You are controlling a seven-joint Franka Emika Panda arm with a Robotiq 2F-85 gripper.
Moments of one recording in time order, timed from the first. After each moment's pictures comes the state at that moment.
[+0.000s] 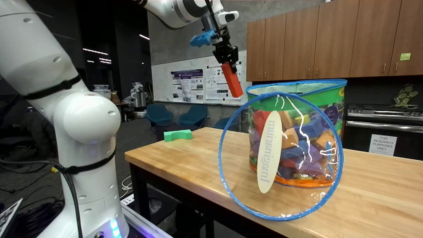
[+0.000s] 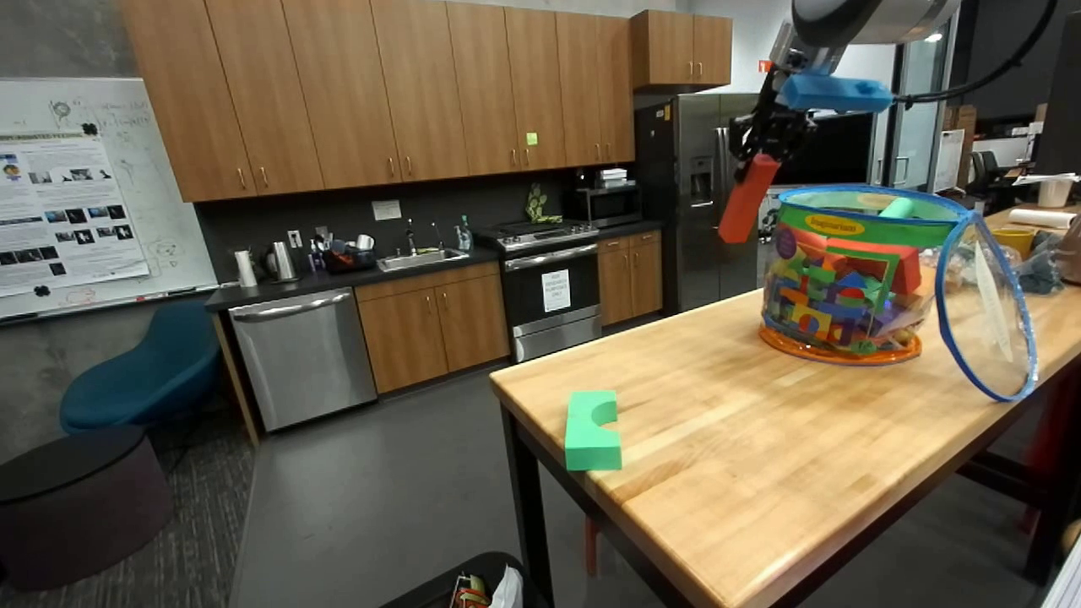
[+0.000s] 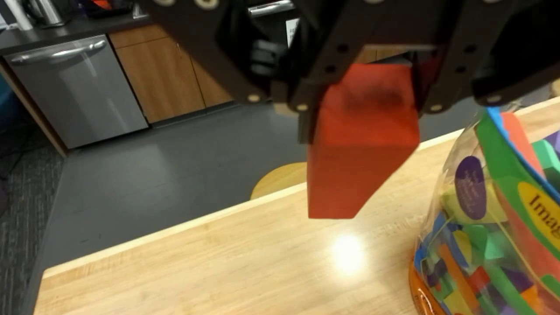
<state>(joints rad) -0.17 -0.51 -0.08 -2.27 -0.04 2.30 0.23</state>
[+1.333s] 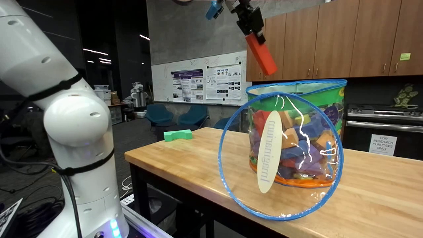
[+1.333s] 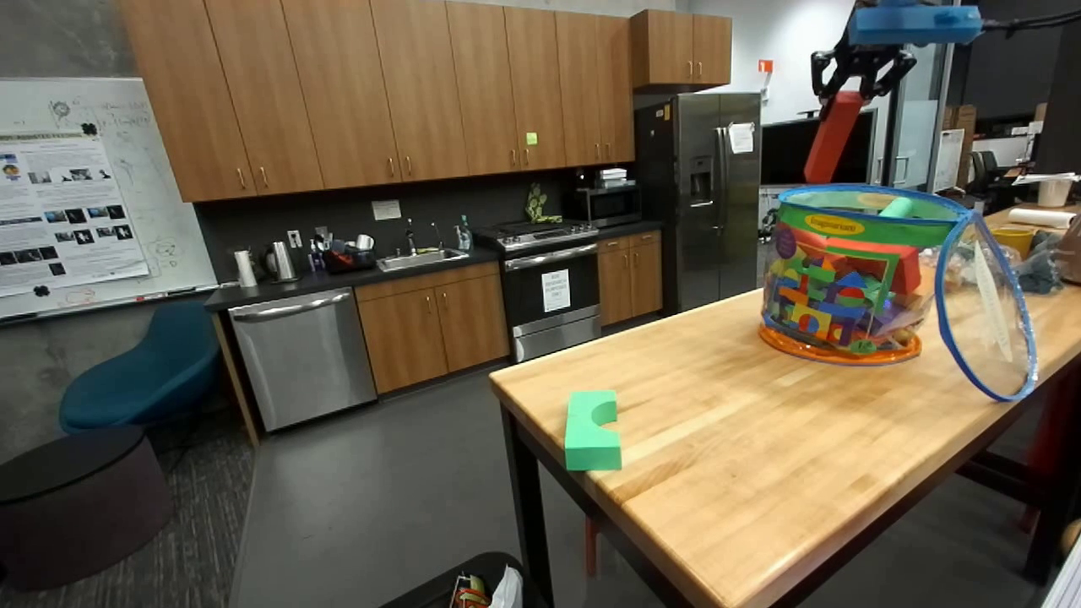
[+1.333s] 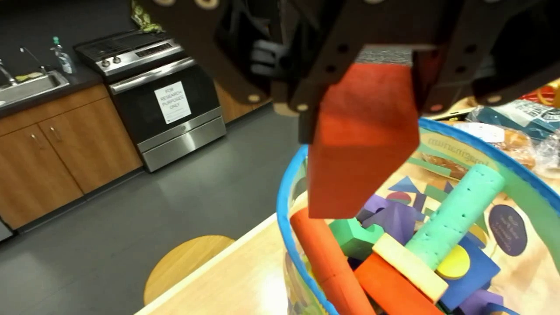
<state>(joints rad) -0.40 -0.55 -0.09 -2.15 -0.15 2.21 0.42</state>
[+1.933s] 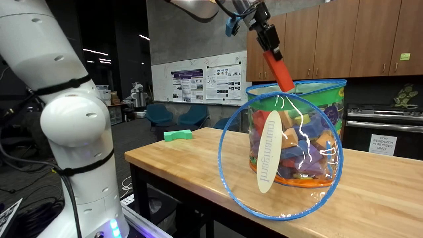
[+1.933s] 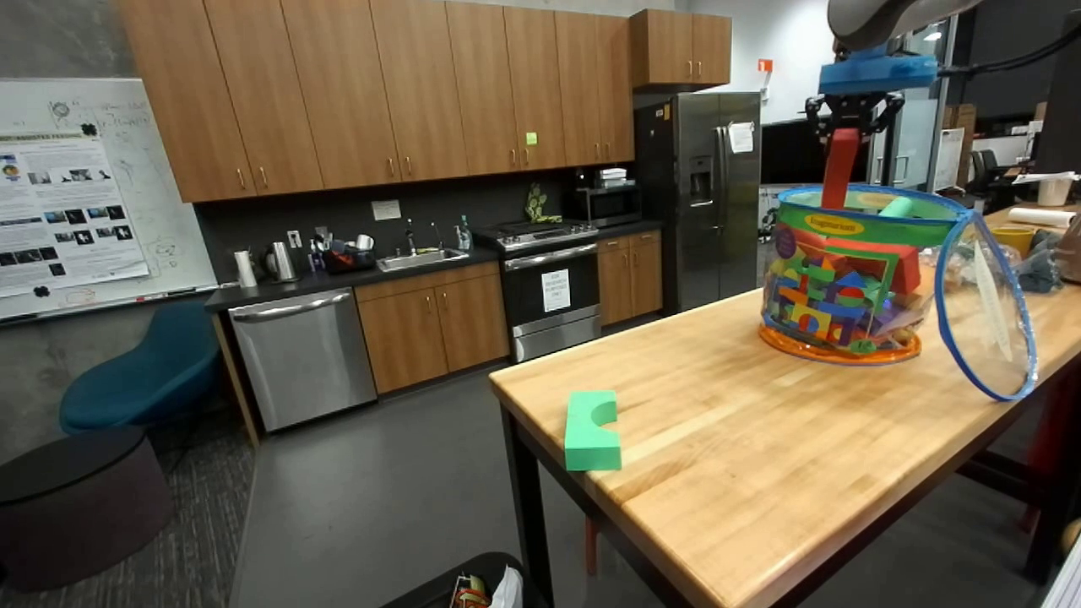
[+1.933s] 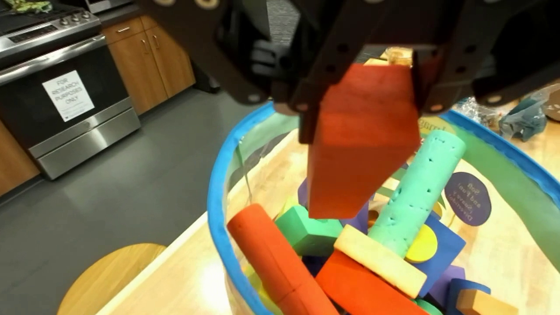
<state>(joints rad) -0.45 -0.37 -0.09 -2.08 -0.28 2.21 0.66</state>
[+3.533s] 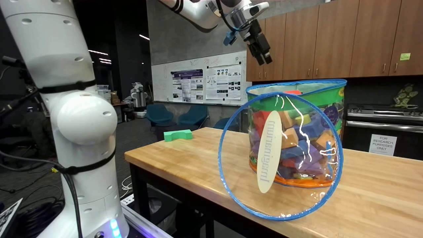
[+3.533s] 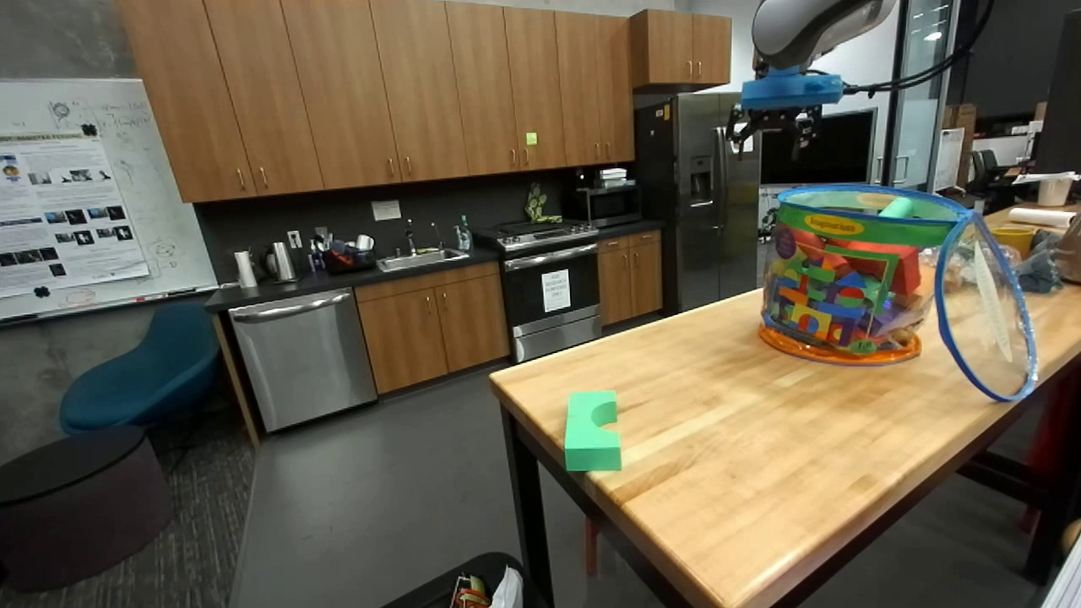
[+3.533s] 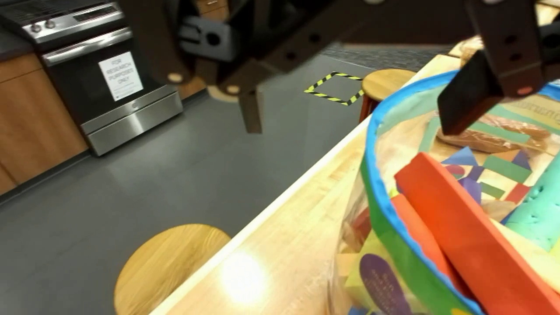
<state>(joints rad) -0.24 -0.19 -0.11 -1.91 -0.31 2.18 0.74</state>
